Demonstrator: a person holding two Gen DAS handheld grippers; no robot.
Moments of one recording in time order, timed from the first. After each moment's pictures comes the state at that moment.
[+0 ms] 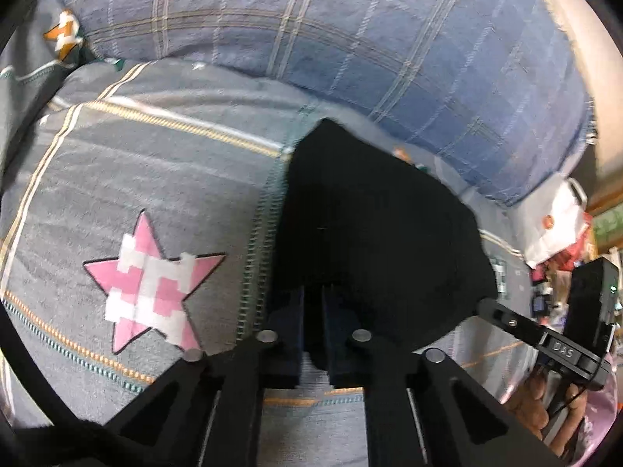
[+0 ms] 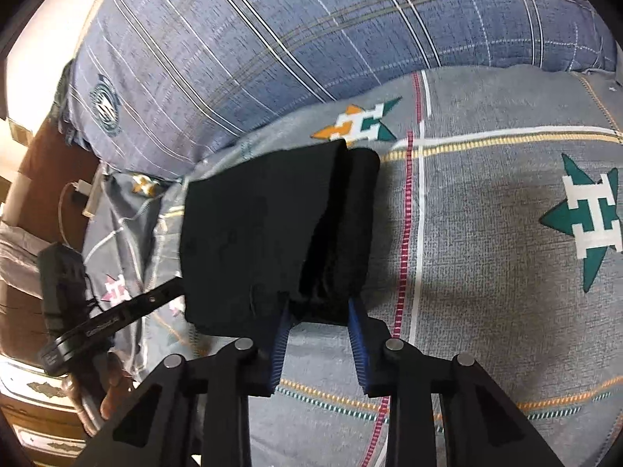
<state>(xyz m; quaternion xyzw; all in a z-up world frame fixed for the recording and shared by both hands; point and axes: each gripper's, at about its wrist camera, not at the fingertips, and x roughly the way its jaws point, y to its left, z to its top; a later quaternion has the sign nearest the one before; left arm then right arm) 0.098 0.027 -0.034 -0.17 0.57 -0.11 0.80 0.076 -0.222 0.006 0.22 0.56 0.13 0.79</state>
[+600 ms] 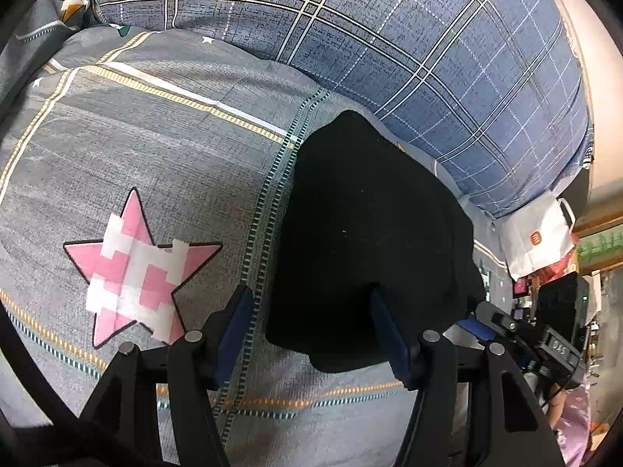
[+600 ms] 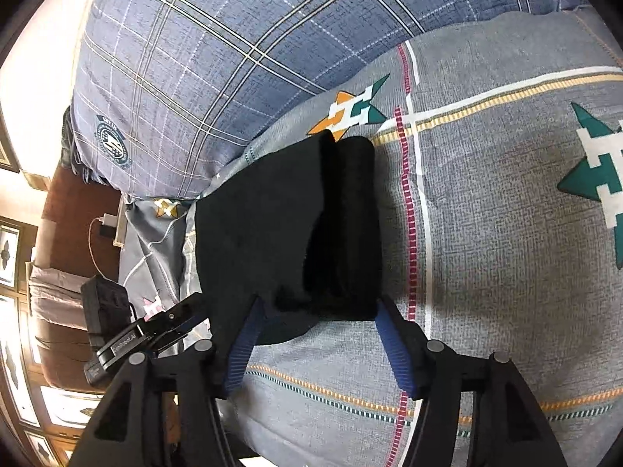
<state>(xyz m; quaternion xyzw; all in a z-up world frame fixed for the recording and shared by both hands) 0.107 0.030 -0.045 -0.23 0.57 -0.13 0.77 0.088 -0.246 -0.018 0.32 0.57 0.15 0.74</state>
